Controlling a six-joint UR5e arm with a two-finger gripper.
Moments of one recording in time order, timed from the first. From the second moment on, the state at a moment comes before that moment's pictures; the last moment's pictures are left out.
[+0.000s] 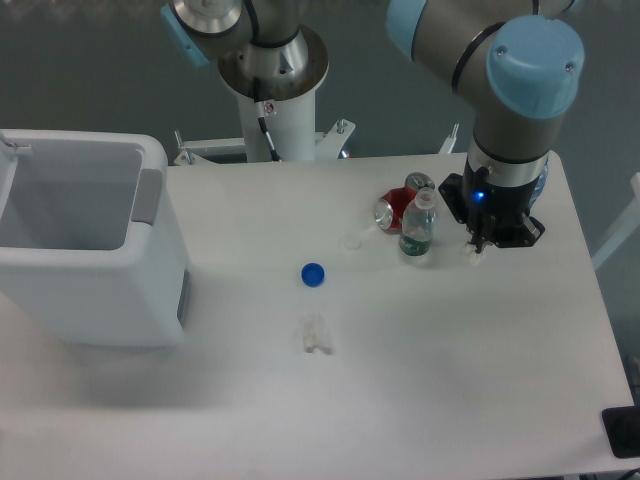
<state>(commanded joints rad) 2.64 -1.94 -1.22 -1.47 1.61 1.35</state>
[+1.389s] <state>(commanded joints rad) 2.45 -1.61 -1.40 -1.45 1.24 1.00</state>
